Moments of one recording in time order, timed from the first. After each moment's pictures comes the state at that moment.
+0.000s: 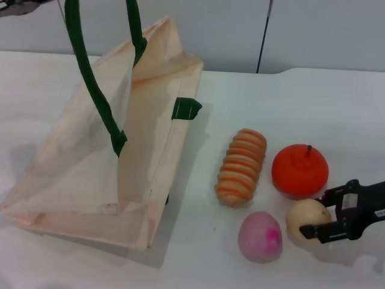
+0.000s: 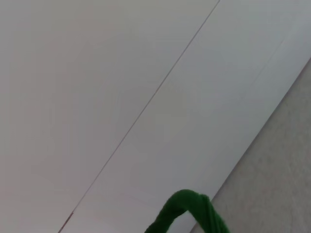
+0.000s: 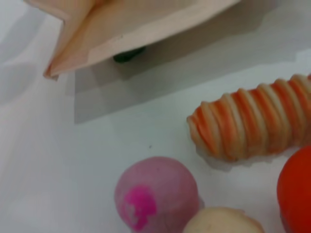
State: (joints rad) left arm -0.85 -1.87 2.86 -0.77 -0.72 2.03 -1.95; right arm 0.52 2.03 -1.09 -0.95 0.86 1.56 -1.38
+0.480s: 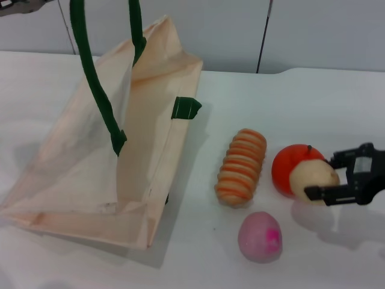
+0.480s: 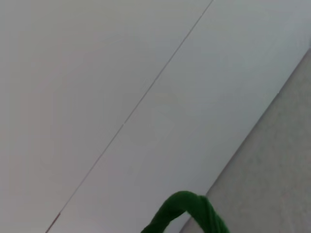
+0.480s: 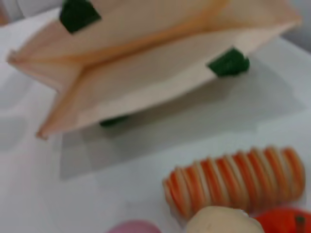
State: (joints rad) left arm -0.86 -1.86 2.86 -0.74 -0.72 2.04 -1.95; right arm 0.50 2.03 -0.99 -1.10 0.94 1.62 -1.37
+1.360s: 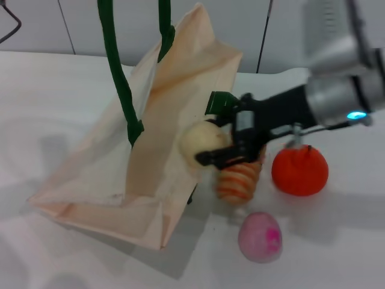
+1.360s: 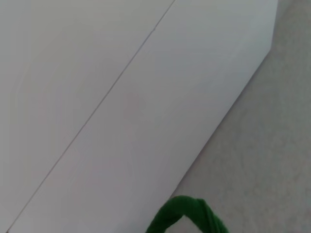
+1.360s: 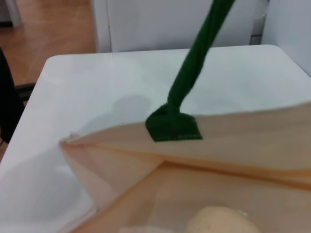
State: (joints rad) left arm -0.93 -1.85 2.86 -0.65 -0.72 2.04 -1.95; right arm 0.80 2.03 -1.33 -0.96 1.17 1.43 -1.38
